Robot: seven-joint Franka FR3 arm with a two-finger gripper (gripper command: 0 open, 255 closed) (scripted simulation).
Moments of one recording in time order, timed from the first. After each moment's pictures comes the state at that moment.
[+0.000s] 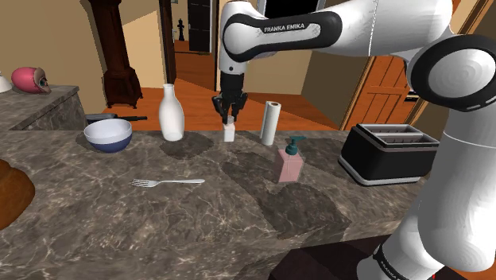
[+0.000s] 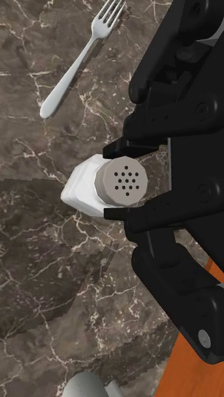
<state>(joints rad) 0.12 0.25 0.12 -1.55 -0.02 1.78 0.26</state>
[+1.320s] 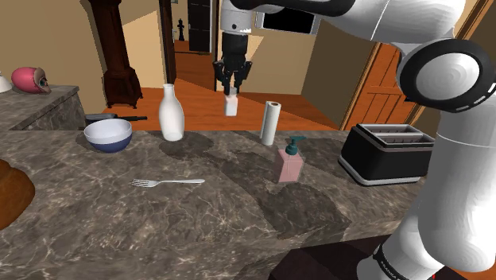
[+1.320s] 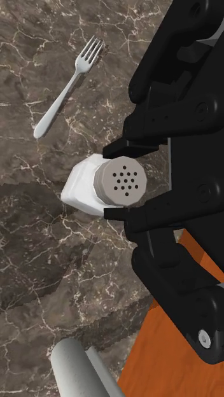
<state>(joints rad) 0.13 0.30 0.12 -1.20 -0.02 1.49 0.27</state>
